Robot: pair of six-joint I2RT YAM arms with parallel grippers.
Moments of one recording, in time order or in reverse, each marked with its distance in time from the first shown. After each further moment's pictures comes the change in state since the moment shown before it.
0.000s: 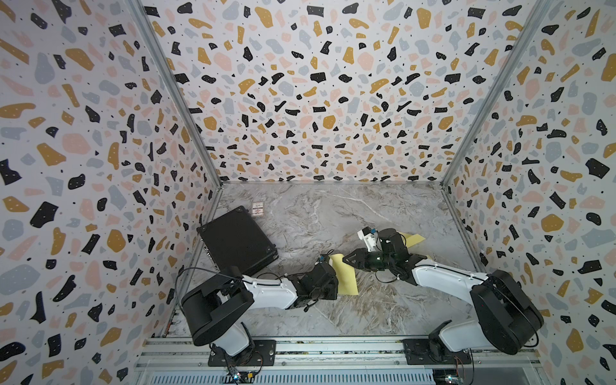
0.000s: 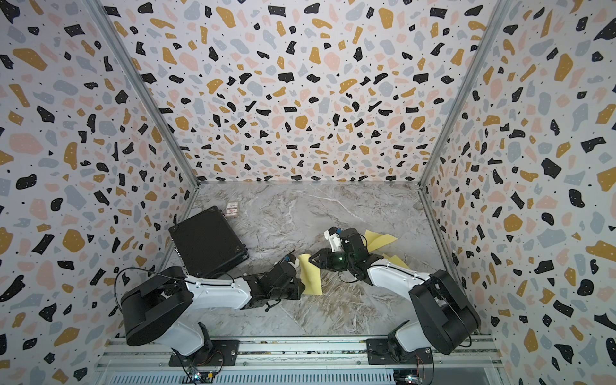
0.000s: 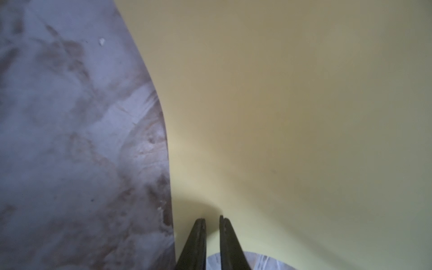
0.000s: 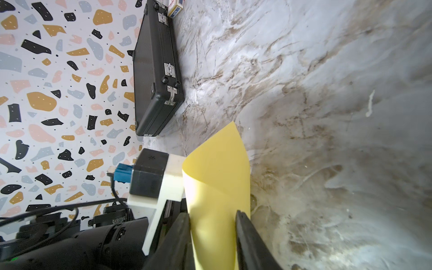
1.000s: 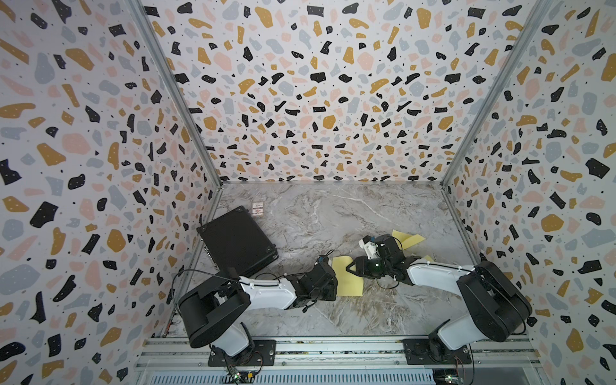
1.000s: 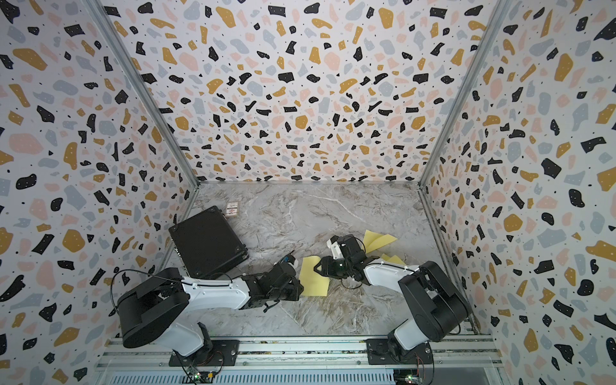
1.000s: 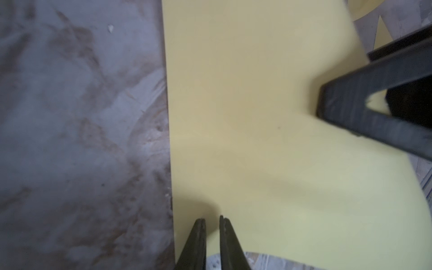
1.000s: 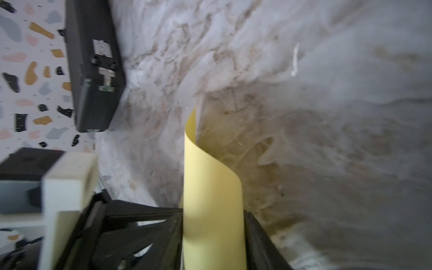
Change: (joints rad) left arm 0.000 -0.023 0.000 -0.047 0.003 0.000; right arm -0.002 0.074 -0.029 -0.034 0.057 -0.058
